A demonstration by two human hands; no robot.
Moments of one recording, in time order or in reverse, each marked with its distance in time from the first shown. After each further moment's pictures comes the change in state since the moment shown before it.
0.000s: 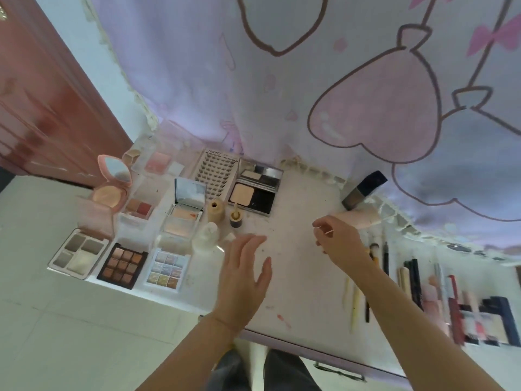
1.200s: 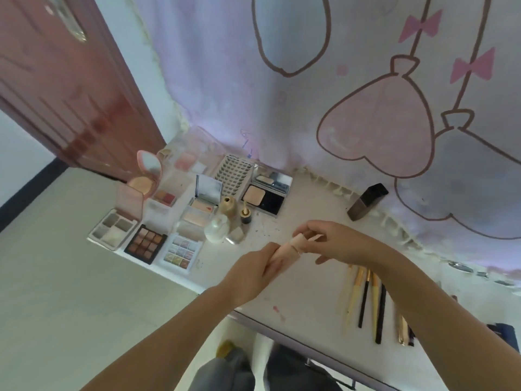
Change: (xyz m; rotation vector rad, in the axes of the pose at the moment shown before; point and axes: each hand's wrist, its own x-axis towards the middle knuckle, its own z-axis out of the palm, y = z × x) left_hand 0.010 0.019 -0.006 -0.024 -0.657 -0.157; right_hand -0.019 -0.037 -0.057 -0.048 -0.635 -0.227
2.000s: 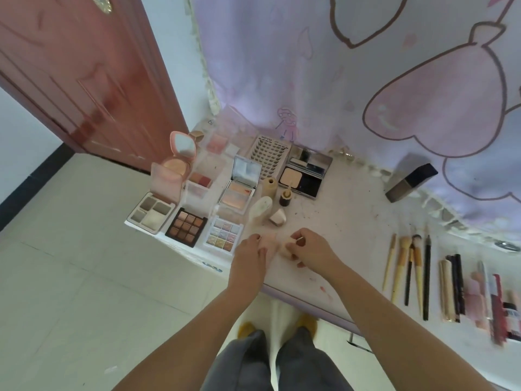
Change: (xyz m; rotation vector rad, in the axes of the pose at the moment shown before) left_hand -0.053 -0.083 -0.004 -0.051 0.306 -0.454; right_hand 0.081 -0.017 0.146 0.176 0.309 0.266
